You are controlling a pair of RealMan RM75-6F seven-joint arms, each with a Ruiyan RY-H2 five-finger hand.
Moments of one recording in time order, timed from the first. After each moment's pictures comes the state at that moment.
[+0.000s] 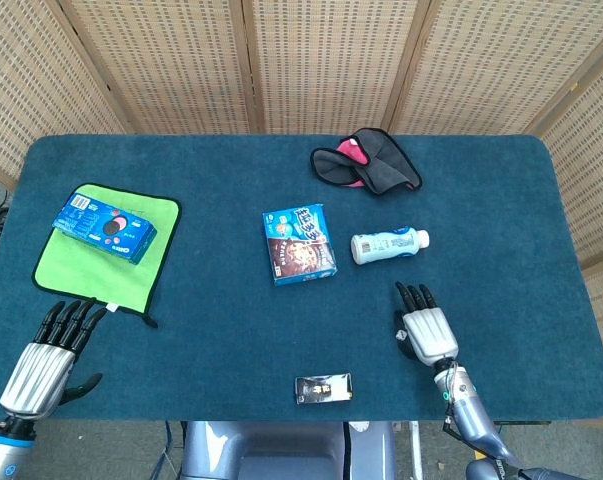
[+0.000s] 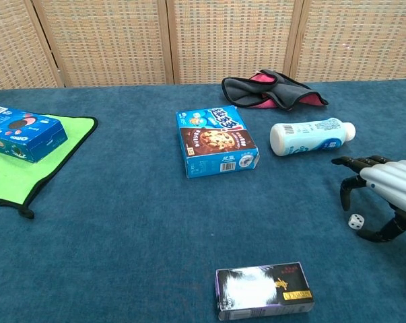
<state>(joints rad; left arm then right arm) -0.08 -1.18 0.07 -1.68 1.72 1.50 0.23 0.40 -1.60 0.08 -1.41 -1.28 1.10 -0.45</state>
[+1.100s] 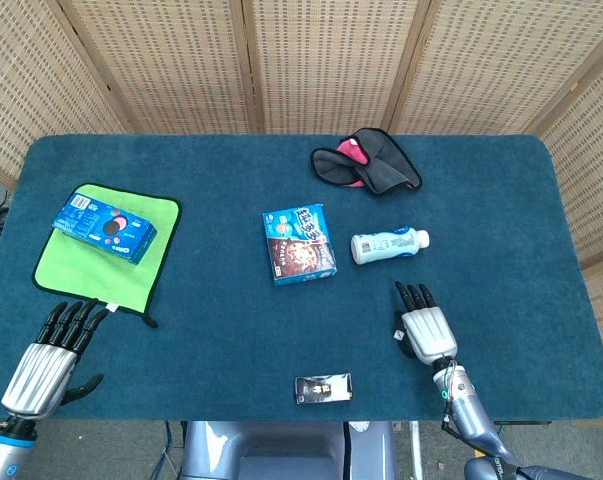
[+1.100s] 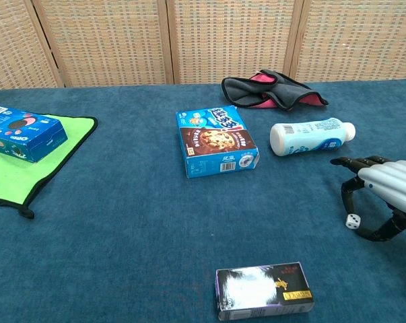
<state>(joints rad) -0.08 -1.18 0.07 -1.68 1.72 1.49 0.23 0.42 -1.61 0.07 -1.41 -1.26 1.10 -0.47</state>
